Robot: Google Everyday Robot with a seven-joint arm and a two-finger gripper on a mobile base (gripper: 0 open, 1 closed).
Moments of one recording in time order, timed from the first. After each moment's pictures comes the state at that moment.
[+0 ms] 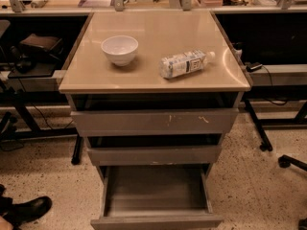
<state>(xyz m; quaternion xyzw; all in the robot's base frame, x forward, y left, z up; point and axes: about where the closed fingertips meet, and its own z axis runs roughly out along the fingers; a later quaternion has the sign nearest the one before) 0.253 -0.191 0.244 -0.28 0.93 0.21 0.14</state>
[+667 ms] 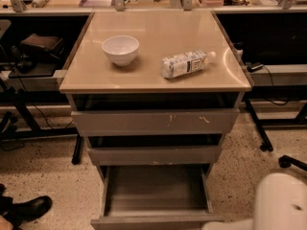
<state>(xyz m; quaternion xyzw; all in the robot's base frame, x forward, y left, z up) 0.250 -0.096 0.149 -0.37 0.87 0.33 0.02</state>
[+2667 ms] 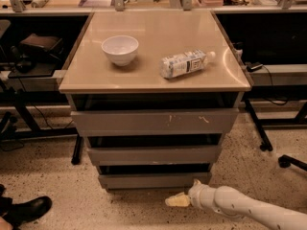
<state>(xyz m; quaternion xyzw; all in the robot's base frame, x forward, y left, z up) 0.511 -0.131 0.302 -0.24 0.88 0.24 0.33</state>
